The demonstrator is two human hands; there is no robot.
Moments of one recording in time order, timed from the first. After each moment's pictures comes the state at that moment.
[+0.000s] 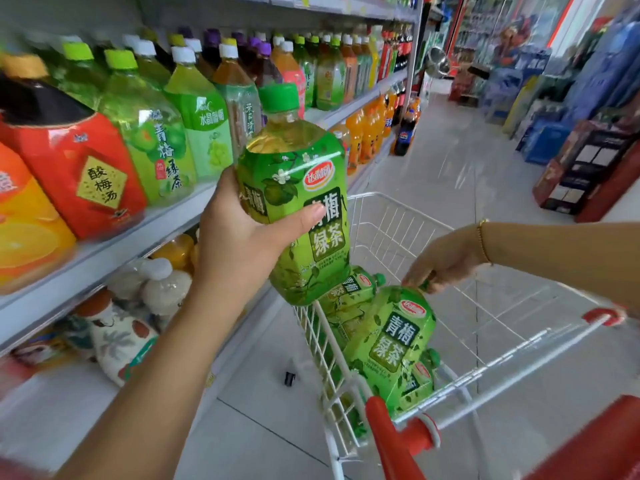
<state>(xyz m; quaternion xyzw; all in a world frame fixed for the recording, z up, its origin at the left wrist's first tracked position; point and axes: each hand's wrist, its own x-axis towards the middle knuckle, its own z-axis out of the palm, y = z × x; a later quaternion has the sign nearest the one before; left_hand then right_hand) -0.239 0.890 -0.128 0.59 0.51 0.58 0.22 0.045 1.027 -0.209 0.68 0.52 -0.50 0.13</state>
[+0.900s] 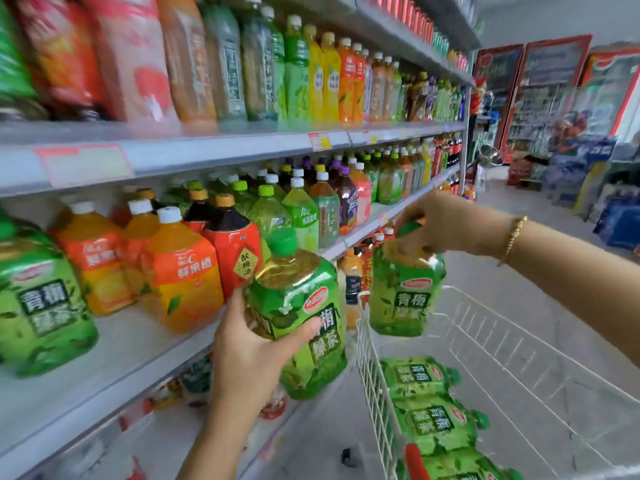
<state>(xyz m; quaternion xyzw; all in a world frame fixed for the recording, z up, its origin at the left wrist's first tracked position) -0.312 0.783 -0.118 0.51 0.56 0.63 0.15 -0.087 0.899 0.020 0.55 0.81 -0.12 -0.16</state>
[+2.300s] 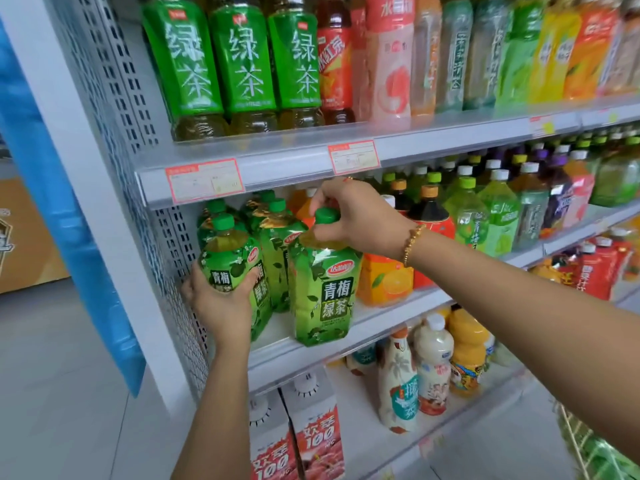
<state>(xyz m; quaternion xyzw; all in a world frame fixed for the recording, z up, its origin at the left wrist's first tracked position) -0.576 0.706 -0.118 0.17 0.71 0.68 -0.12 -0.410 0.820 0.009 0.10 0.93 -0.15 -0.33</state>
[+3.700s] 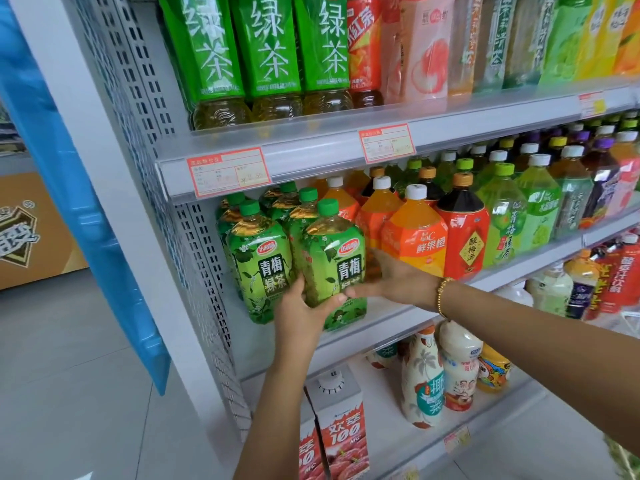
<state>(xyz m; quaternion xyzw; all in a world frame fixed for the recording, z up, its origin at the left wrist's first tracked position) -0.549 0.729 -0.147 0.39 0.74 0.54 0.04 -0.425 0.858 -0.094 0.18 0.84 -0.49 -0.14</state>
